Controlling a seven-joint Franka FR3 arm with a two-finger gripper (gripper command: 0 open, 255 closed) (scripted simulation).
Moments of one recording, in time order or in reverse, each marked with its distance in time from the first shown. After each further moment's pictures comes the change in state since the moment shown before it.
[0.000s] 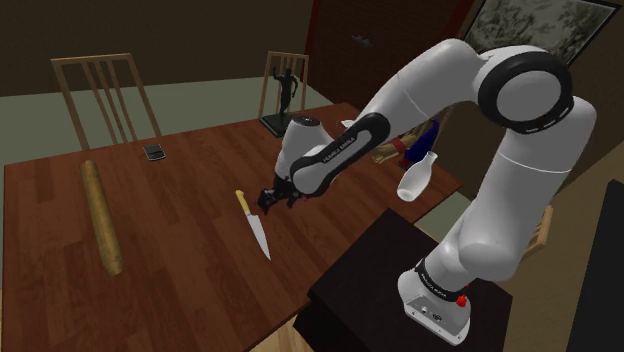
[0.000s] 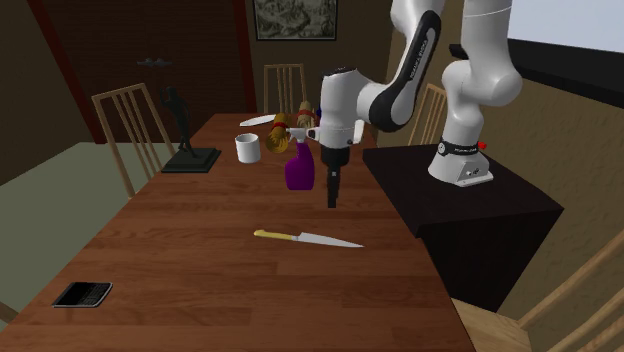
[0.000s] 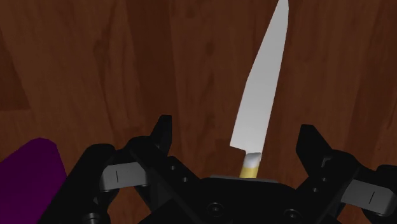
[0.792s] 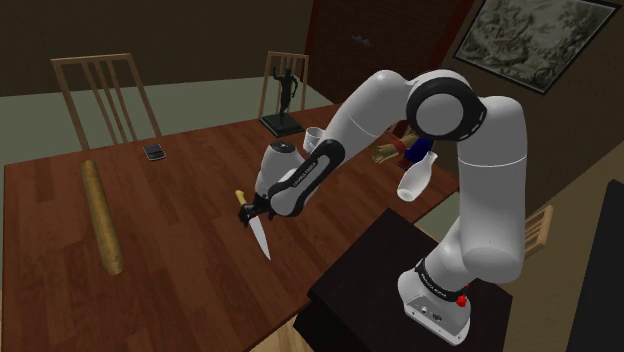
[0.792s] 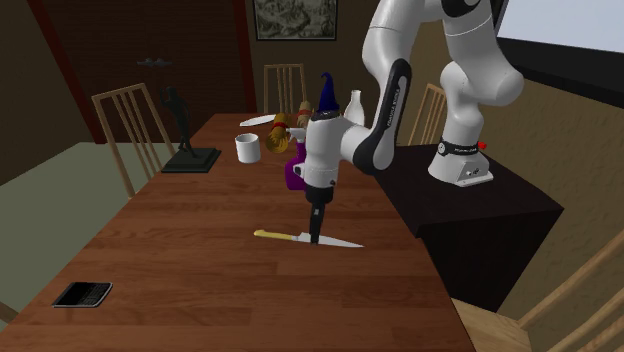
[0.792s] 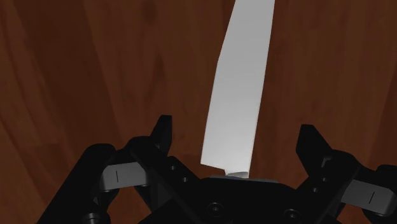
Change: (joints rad) arm 0.091 0.338 -0.068 0.217 -0.069 0.158 0.102
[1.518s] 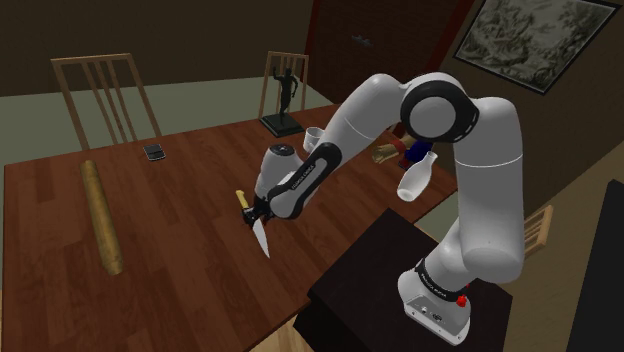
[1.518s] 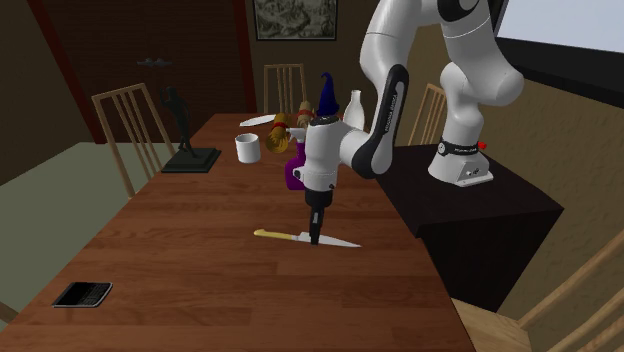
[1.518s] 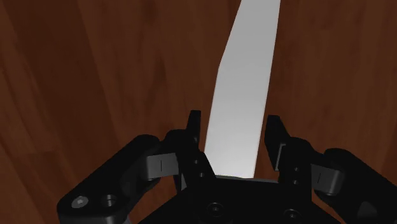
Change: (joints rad) arm 0.004 0.032 -0.009 0.014 -0.004 0.016 0.002
